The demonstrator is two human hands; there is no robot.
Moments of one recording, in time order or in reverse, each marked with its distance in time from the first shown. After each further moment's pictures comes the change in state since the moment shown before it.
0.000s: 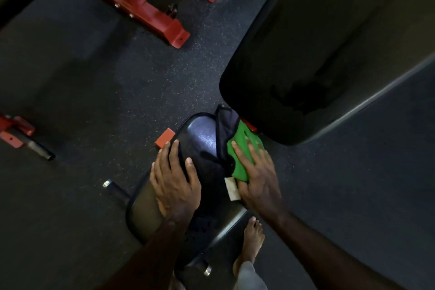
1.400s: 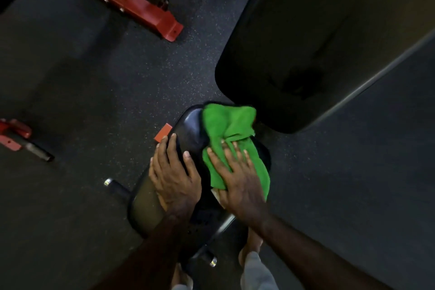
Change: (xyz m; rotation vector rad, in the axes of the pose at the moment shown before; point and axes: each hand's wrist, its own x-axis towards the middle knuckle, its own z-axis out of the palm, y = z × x) left_hand -0.001 -0.002 0.003 -0.001 0.031 0.017; right_hand -0.020 -0.030 0.036 -0.172 -0.011 -0.163
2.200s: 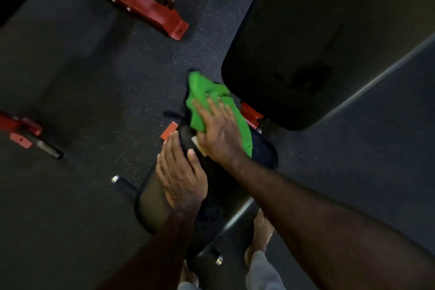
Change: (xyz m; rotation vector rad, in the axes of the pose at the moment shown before) left_hand -0.002 -0.001 0.004 -0.021 0.046 0.006; right_hand 0.123 -0.032 -0.020 0.124 -0.055 0.049
